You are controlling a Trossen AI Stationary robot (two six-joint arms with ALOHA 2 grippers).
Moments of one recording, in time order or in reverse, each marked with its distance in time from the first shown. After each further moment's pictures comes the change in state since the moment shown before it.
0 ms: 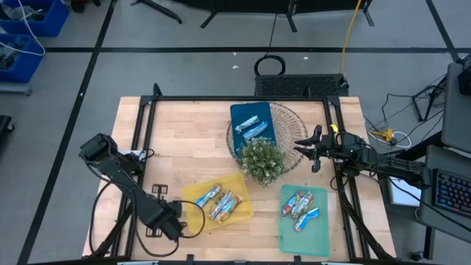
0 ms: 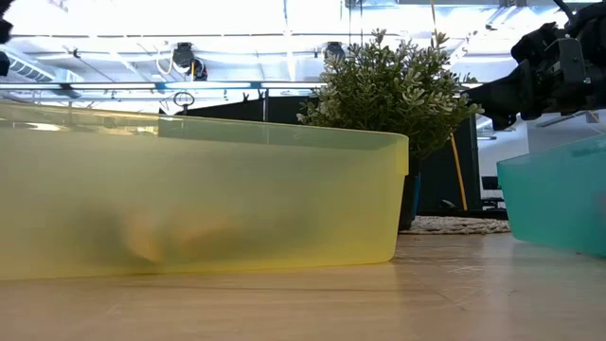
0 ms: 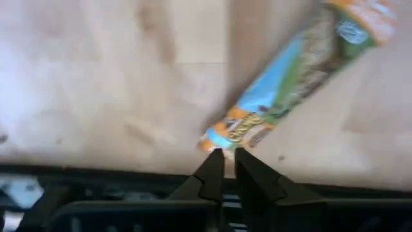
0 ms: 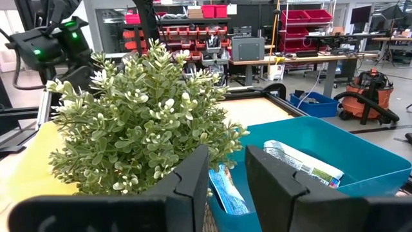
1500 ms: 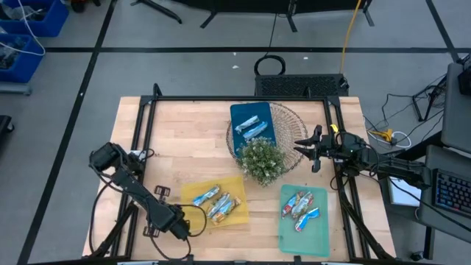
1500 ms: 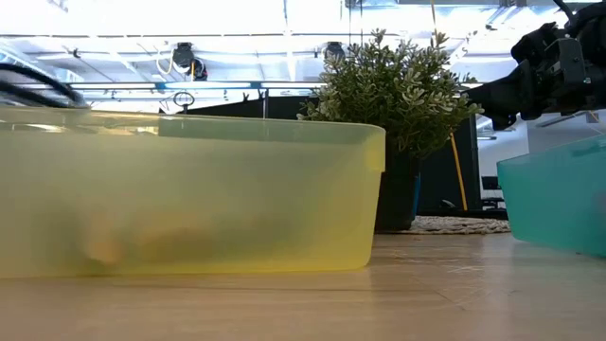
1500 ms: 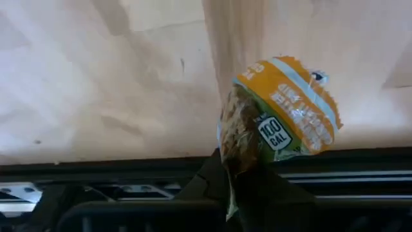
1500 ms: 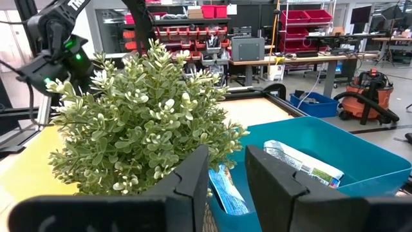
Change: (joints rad) left arm 0.028 0.156 -0.015 -0.022 0.147 0.242; right arm 0.000 0.000 0.000 0.000 0.000 0.000
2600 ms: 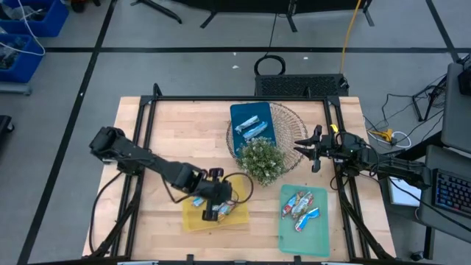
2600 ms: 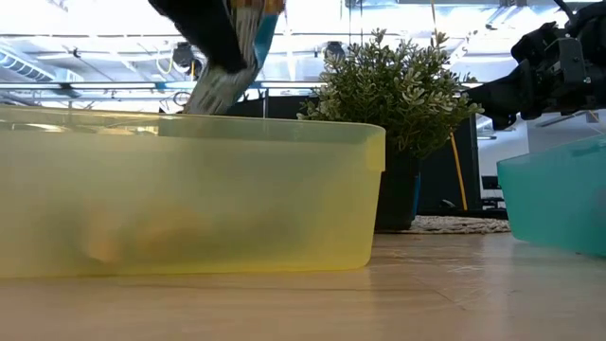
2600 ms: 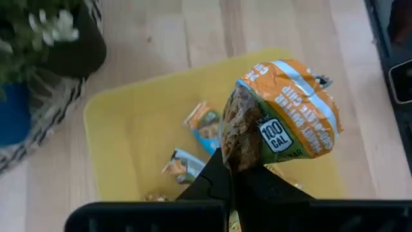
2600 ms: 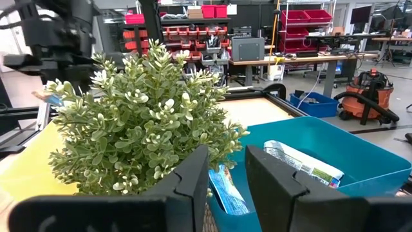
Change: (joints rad) left arm 0.380 -0.143 0.191 0.727 -0.414 0.296; right arm 0.000 0.000 0.000 0.000 0.000 0.000
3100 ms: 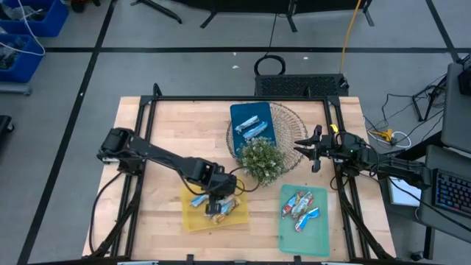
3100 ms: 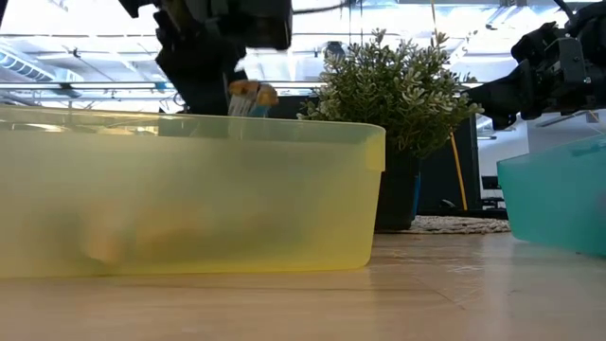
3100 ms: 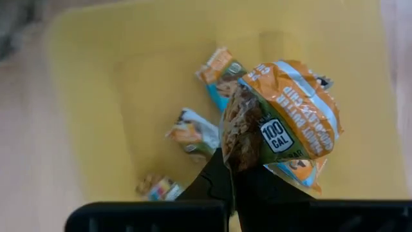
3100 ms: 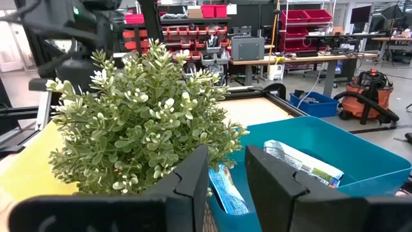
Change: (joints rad) left arm 0.119 0.095 -0.013 -0.075 0.184 -0.014; right arm 0.000 0.000 0.000 0.000 0.000 0.000
